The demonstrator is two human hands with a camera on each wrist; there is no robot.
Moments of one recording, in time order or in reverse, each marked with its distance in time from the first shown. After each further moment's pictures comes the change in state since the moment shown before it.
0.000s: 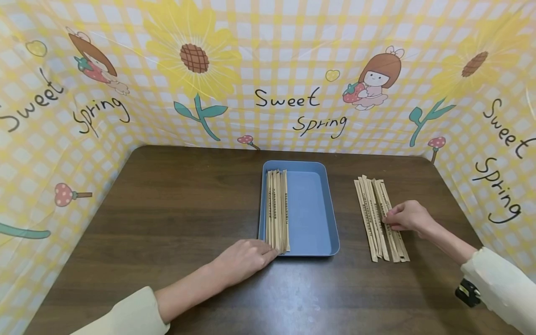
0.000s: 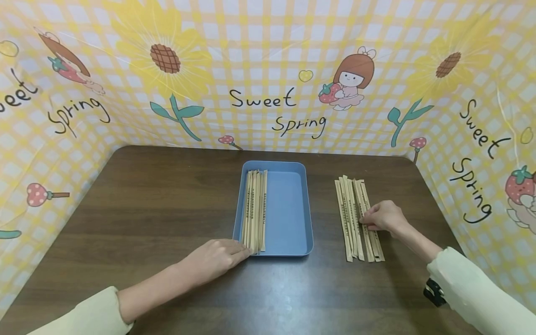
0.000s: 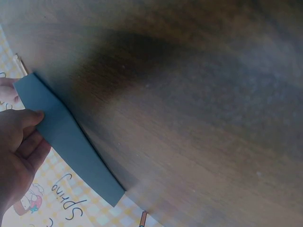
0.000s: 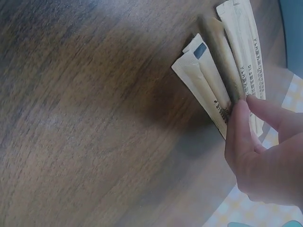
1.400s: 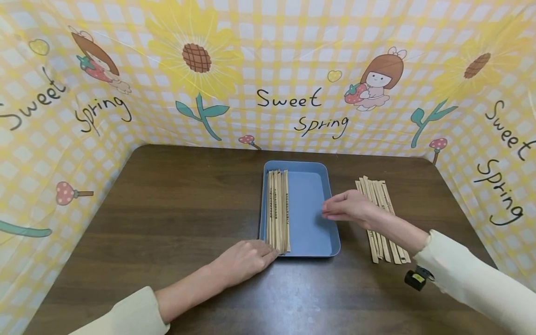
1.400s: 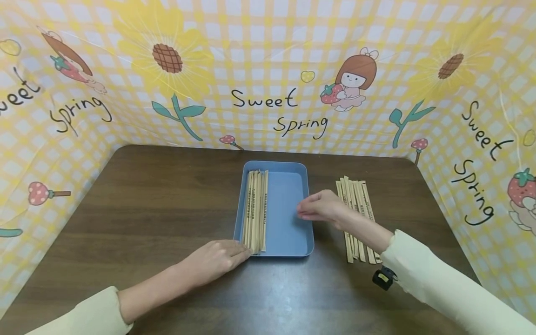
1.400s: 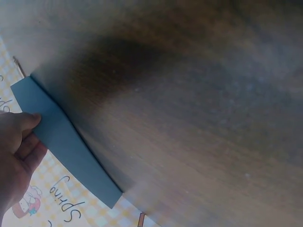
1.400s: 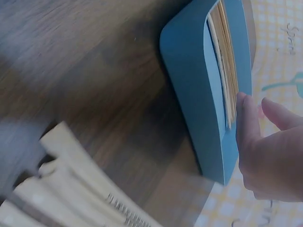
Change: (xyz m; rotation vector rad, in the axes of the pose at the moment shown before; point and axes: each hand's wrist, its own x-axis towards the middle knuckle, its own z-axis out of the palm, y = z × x) left_hand -0.003 0.002 0.000 0.060 0.007 0.024; right_hand 0.007 -0.113 0.082 0.494 -0.317 -0.102
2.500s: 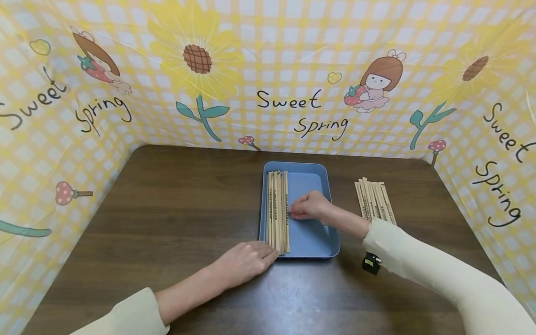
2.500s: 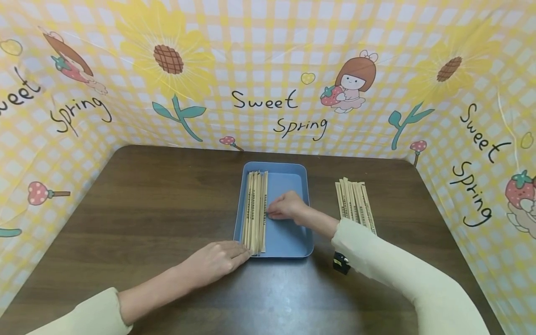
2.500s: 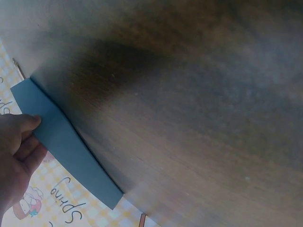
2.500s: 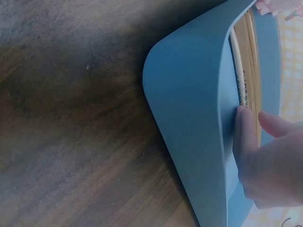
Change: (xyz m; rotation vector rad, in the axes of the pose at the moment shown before) left_hand 0.001 0.002 0.001 -0.001 -0.028 -0.006; right_hand 0.066 0.004 0.065 -0.108 0.095 0.033
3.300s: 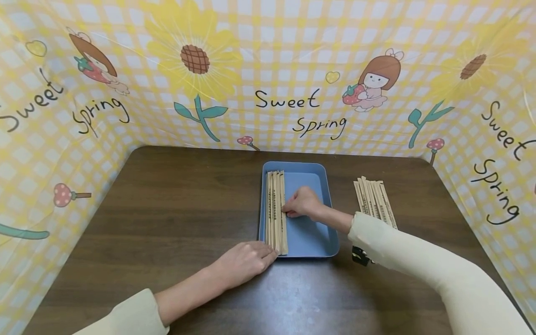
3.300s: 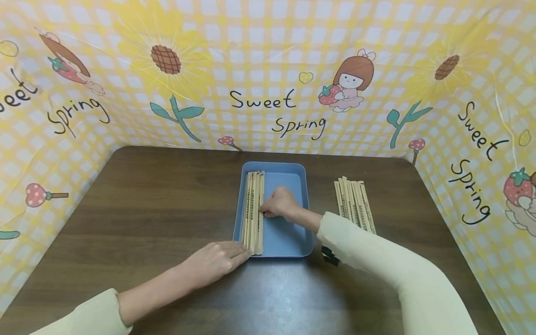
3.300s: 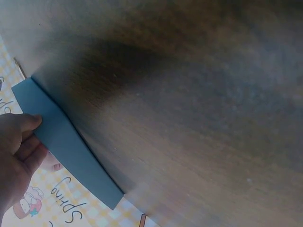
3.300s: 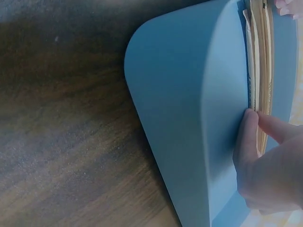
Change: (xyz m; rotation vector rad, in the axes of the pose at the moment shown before) left_hand 0.000 0.000 0.000 0.013 0.009 0.000; right_hand 0.014 -0.006 0.018 -0.261 0.119 -0.063
